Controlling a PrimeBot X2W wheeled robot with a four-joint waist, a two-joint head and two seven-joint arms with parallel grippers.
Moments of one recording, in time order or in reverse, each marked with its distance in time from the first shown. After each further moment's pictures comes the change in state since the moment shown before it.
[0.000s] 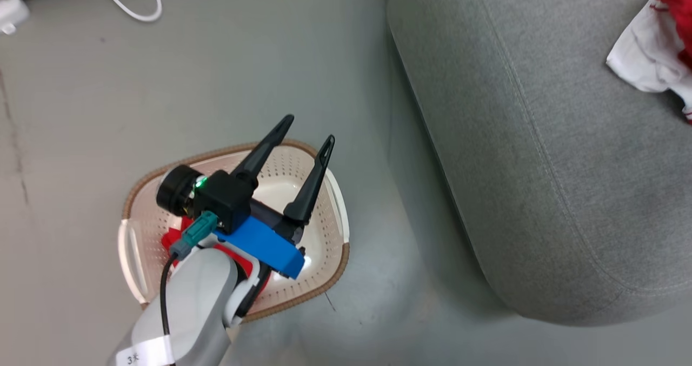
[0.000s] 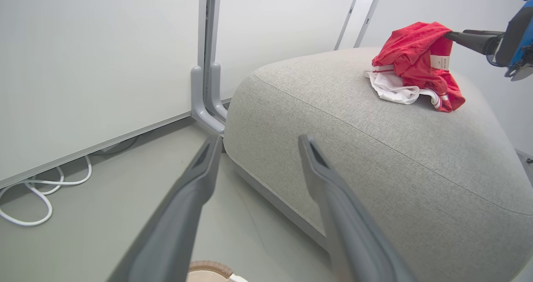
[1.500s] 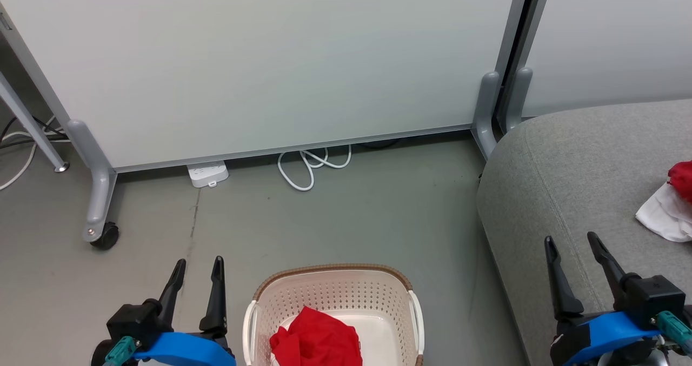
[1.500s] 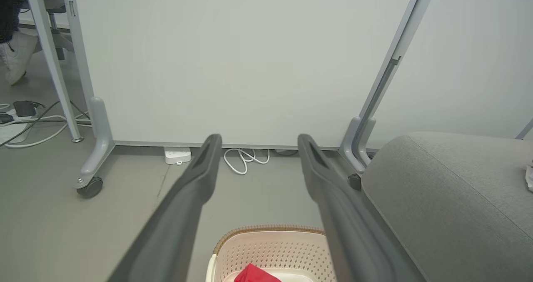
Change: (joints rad) left arm 0.468 -0.135 0.483 0.086 0.057 0.000 0.000; right arm 0.897 0.222 0.485 -0.745 0.302 0.000 0.115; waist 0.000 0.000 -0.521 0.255
